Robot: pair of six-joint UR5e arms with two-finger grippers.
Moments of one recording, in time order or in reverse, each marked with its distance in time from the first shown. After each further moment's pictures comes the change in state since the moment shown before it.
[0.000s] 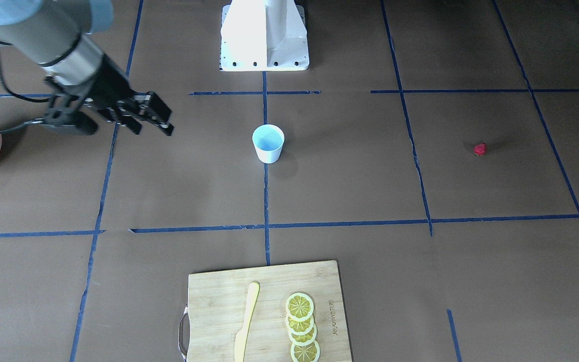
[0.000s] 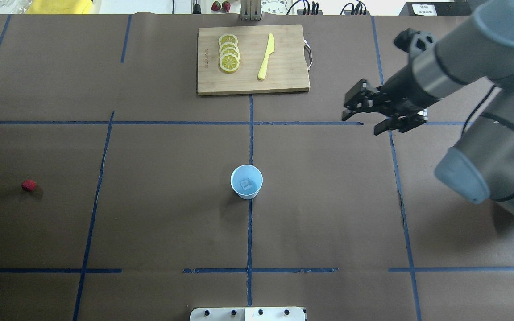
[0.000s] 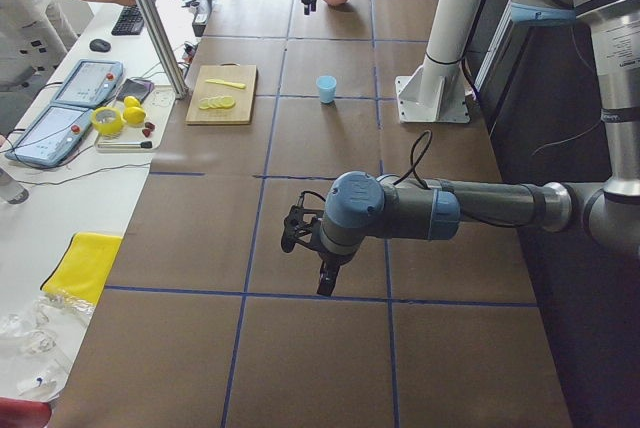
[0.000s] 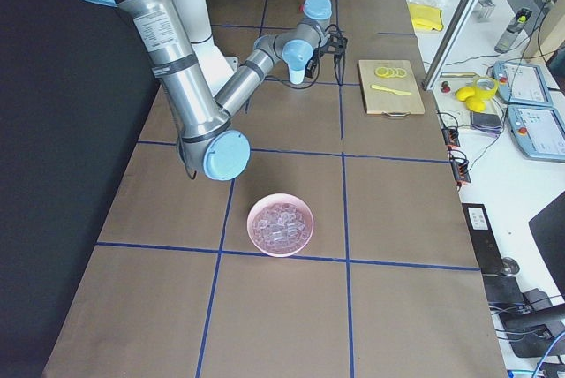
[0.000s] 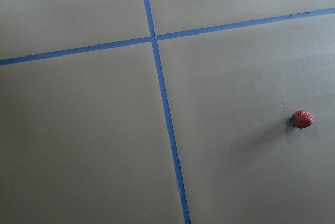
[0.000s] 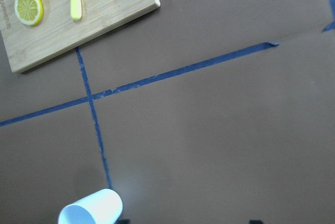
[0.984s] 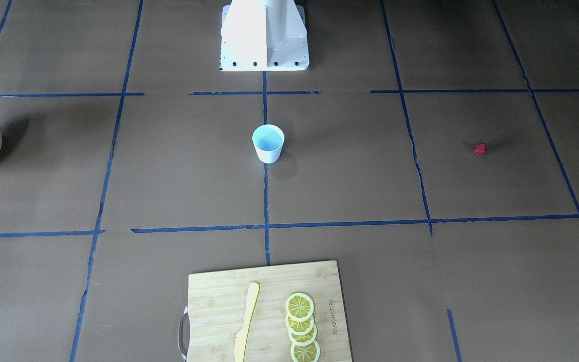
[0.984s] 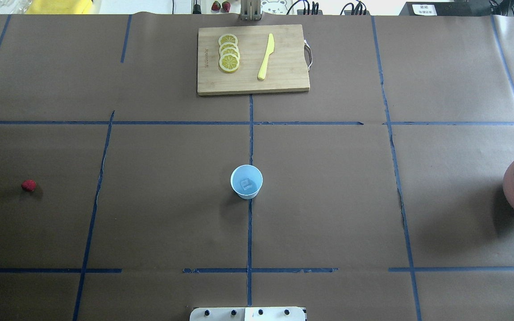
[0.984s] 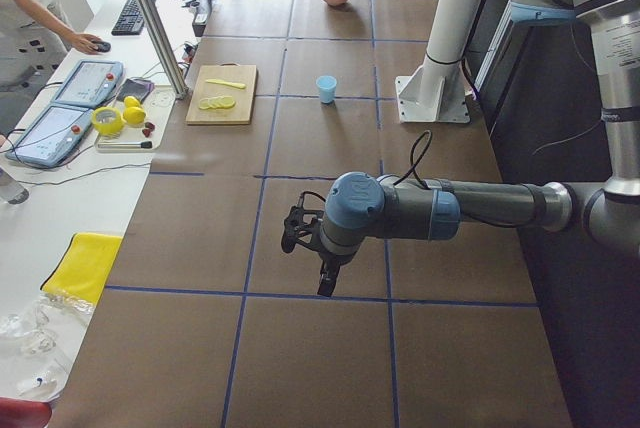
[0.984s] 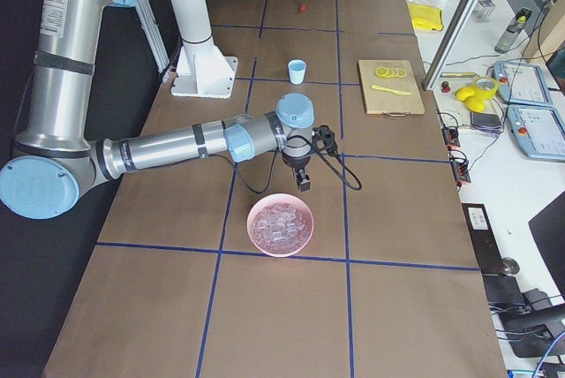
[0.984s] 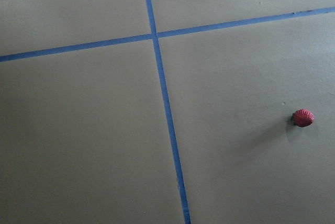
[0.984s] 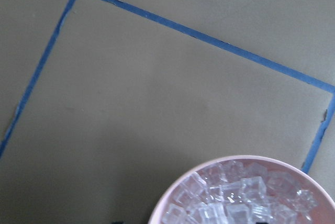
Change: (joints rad) left arm 0.001 0.000 0.000 0.000 -0.001 0.001; right arm 0.364 -0.522 -0.060 0.005 0.000 -1.291
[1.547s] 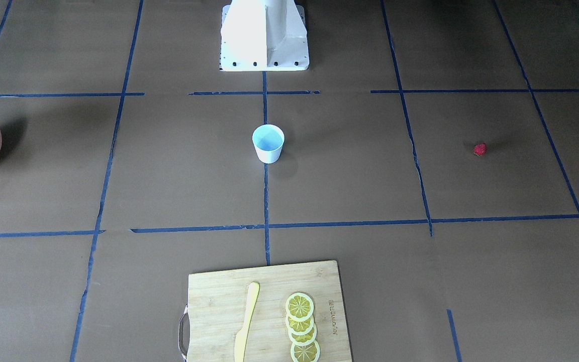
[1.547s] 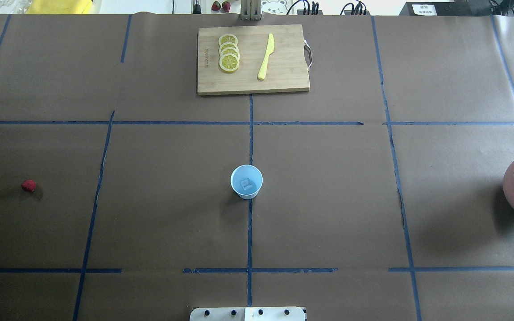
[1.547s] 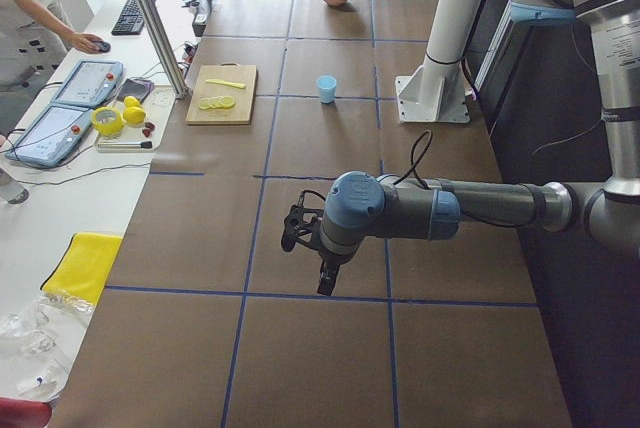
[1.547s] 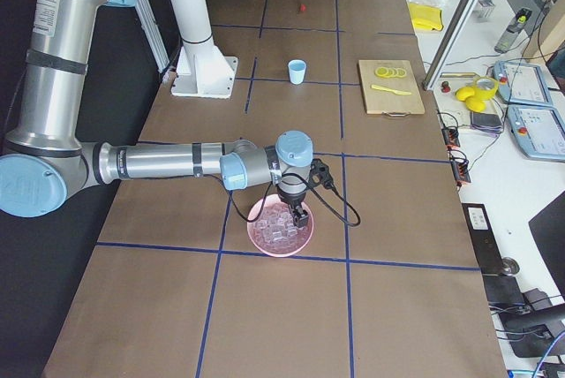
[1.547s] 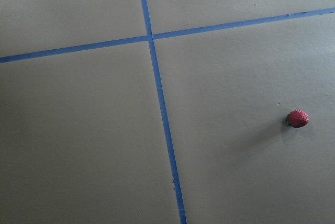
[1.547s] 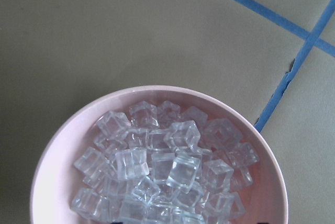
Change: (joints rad) left arm 0.000 0.000 -0.001 -0.001 -0.016 0.001; right arm 0.025 -0.010 -0.142 0.002 -0.015 -0.182
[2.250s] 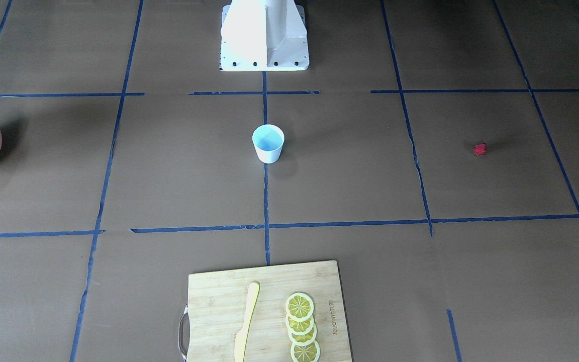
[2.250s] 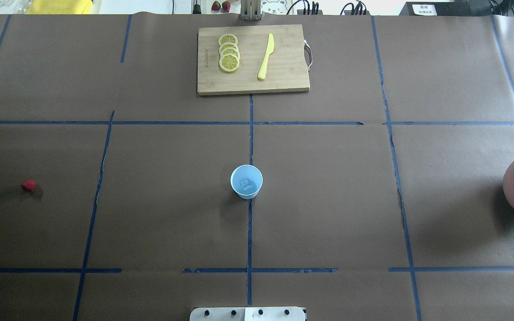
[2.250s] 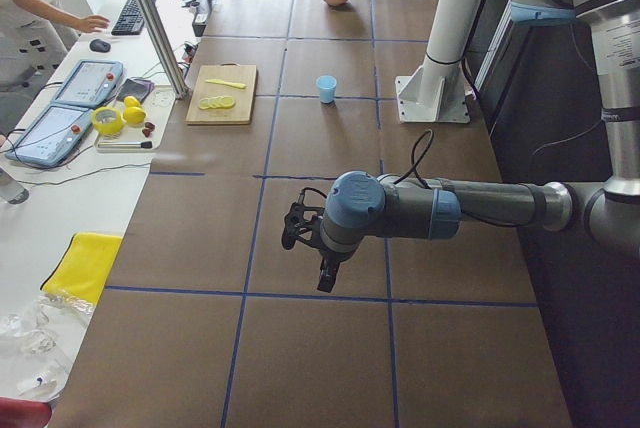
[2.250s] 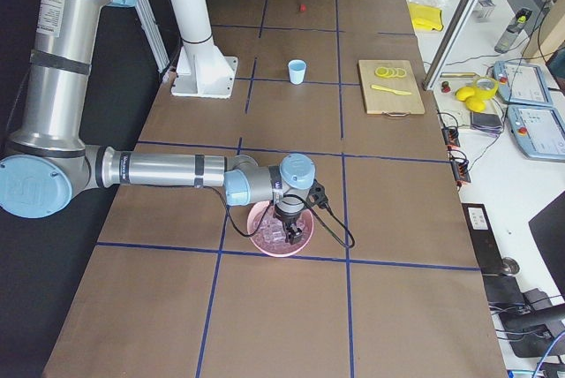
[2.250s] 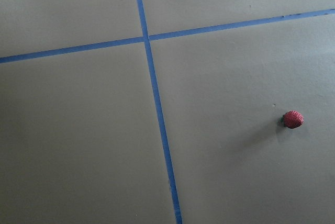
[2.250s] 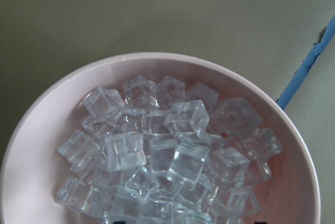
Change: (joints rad) left arm 0.000 0.002 -0.002 0.001 -0.025 0.000; right arm -0.056 0.007 -0.060 0.002 -0.001 -0.011
